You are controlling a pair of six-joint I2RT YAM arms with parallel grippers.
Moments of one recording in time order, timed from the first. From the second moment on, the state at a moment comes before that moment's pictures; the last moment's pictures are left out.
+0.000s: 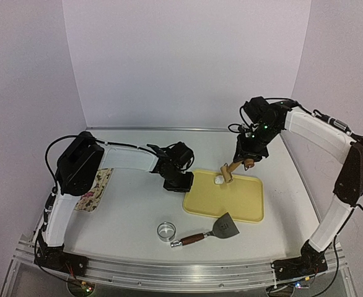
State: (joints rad) left arm -0.91 2.26 1.69 -0.48 0.10 -0.65; right arm 0.50 1.71 1.60 -1.09 -0.16 0.45
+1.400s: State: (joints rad) left arm -0.91 2.26 1.68 -0.48 0.10 -0.66; right arm 0.50 1.95 1.76 -1.13 -0.11 0.27
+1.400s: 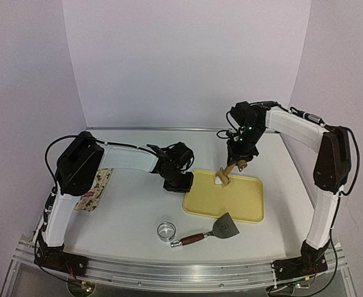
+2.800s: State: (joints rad) left arm -0.91 2.26 1.68 -0.48 0.11 -0.66; right arm 0.52 2.03 1.77 -1.06 -0.04 0.28
